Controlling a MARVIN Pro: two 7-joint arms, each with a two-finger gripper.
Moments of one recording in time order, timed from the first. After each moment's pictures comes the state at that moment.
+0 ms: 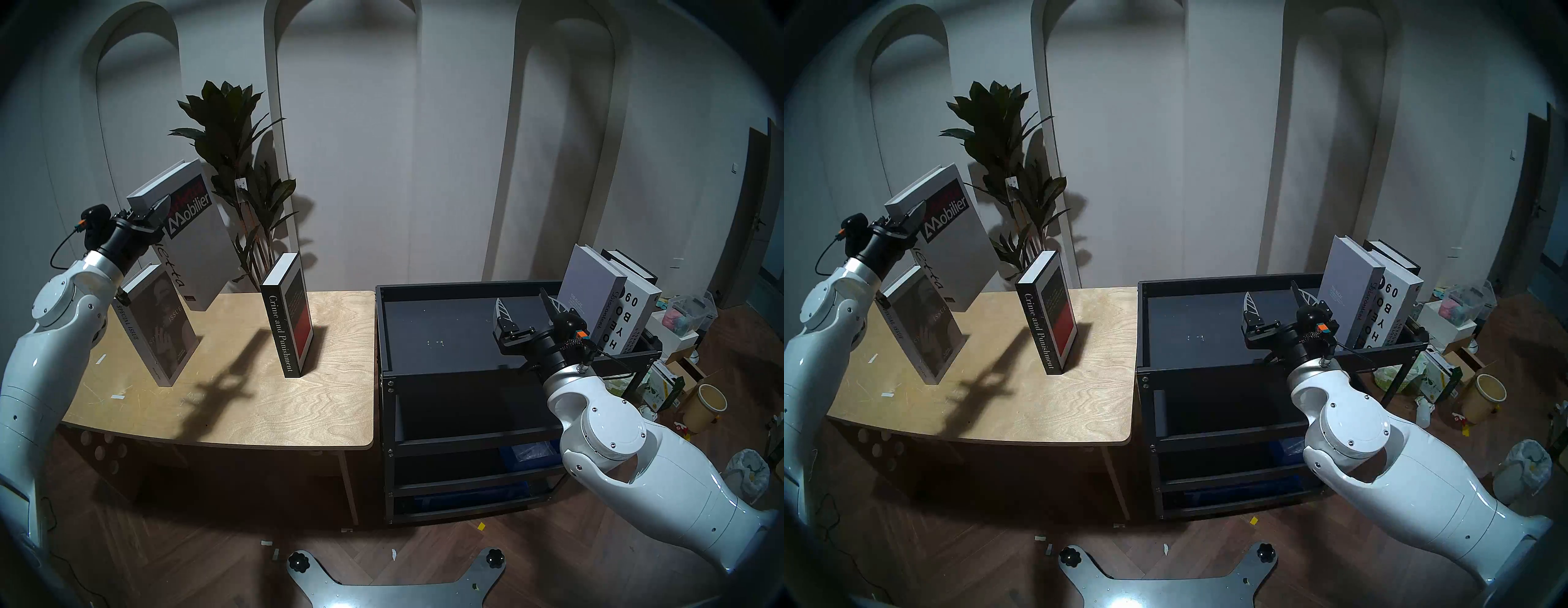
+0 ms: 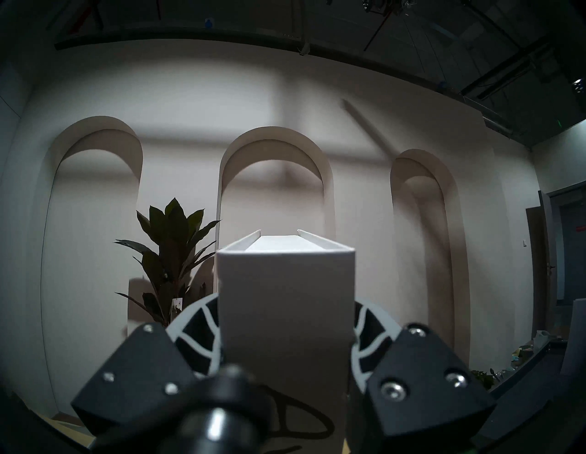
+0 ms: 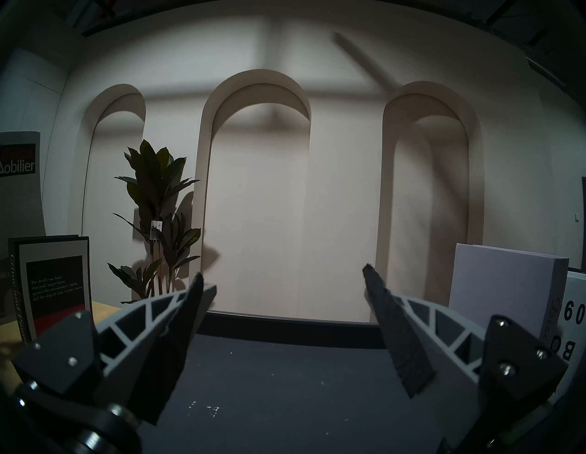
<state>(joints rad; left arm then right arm) 1.32 -0.58 -1.64 -1.52 -1.03 -0.08 -0.24 -1.60 -0.70 1.13 -2.05 0.59 -0.15 -0.53</state>
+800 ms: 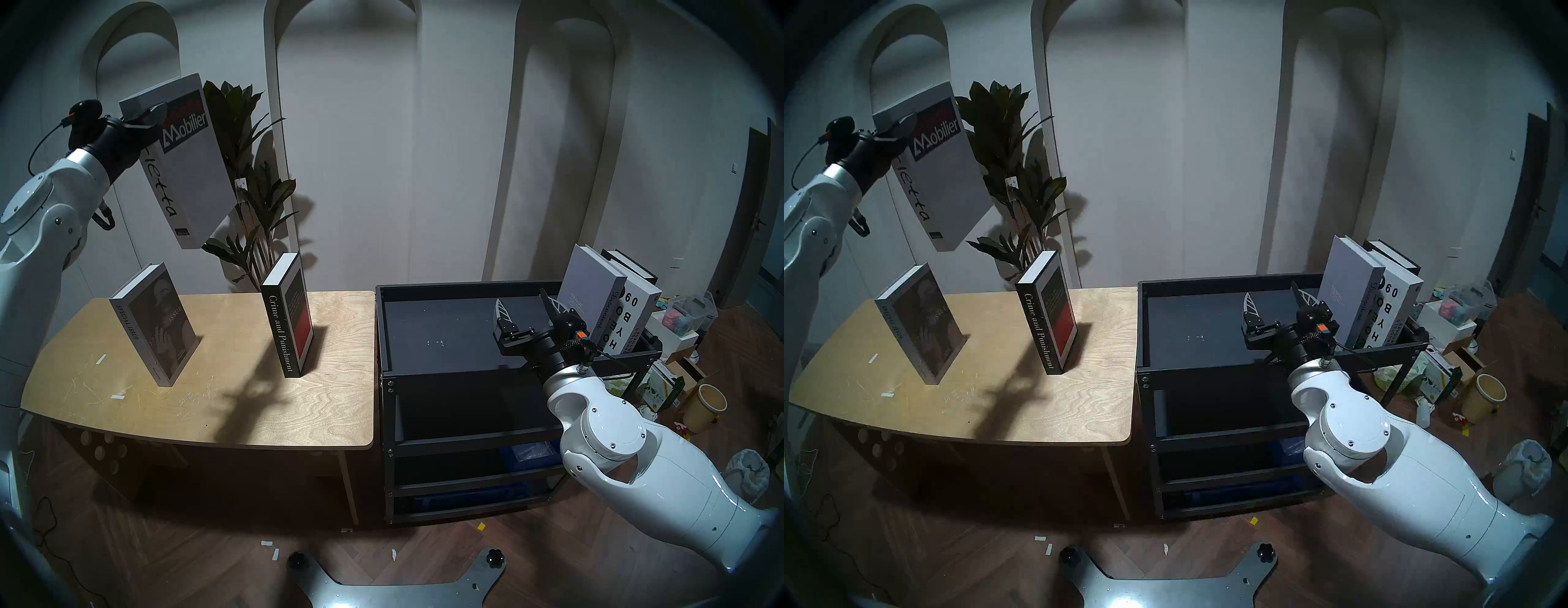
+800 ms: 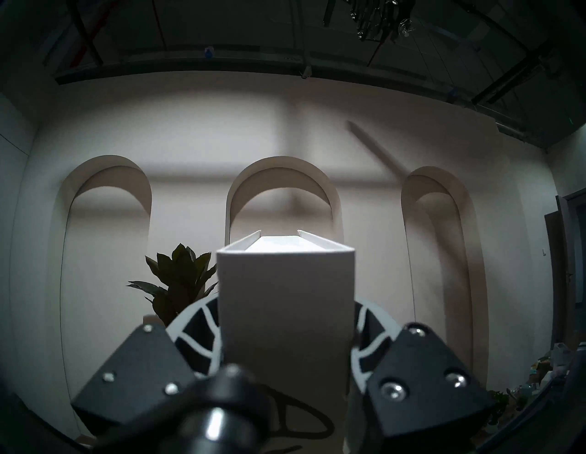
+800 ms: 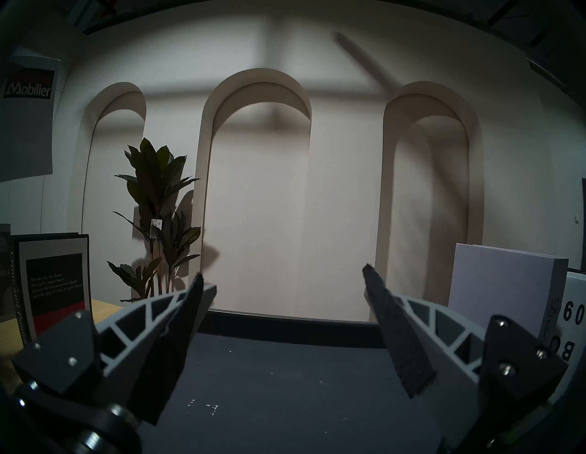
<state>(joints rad) 1.14 -0.52 -1.68 -1.85 -1.11 0.25 0.11 -1.60 -0.69 1.12 -2.05 0.59 -0.15 -0.53</state>
